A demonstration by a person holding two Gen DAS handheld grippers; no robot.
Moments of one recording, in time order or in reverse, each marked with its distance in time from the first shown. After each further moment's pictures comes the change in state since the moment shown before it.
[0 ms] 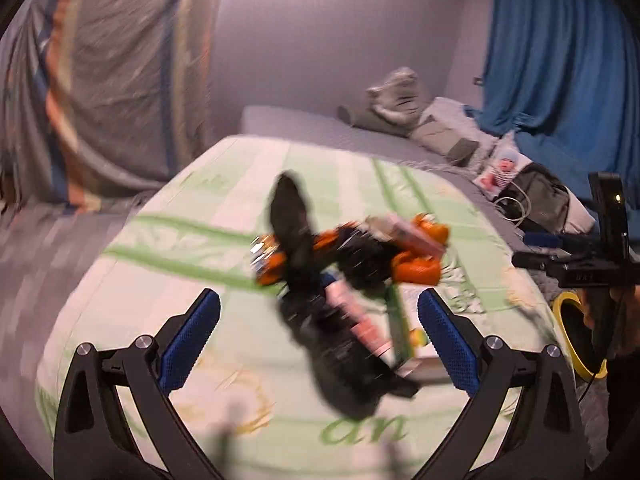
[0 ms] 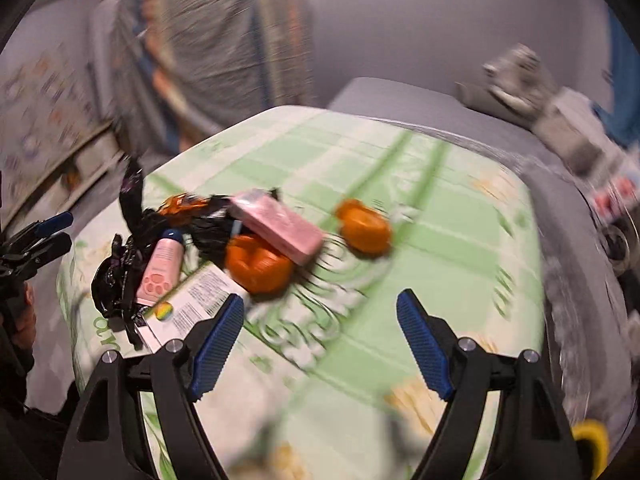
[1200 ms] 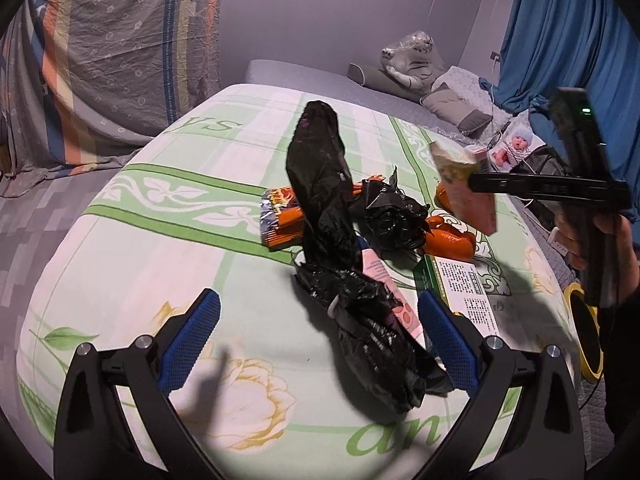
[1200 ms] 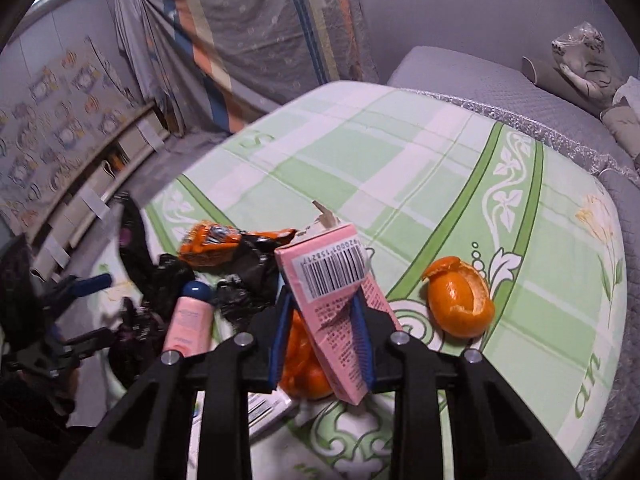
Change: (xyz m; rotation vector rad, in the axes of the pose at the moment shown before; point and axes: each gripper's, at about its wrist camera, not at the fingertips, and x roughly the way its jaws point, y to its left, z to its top) left arm 0.047 0.011 -0.003 -0.027 0.148 -0.011; right arm 0.067 0.001 0.062 0.043 0.092 0.239
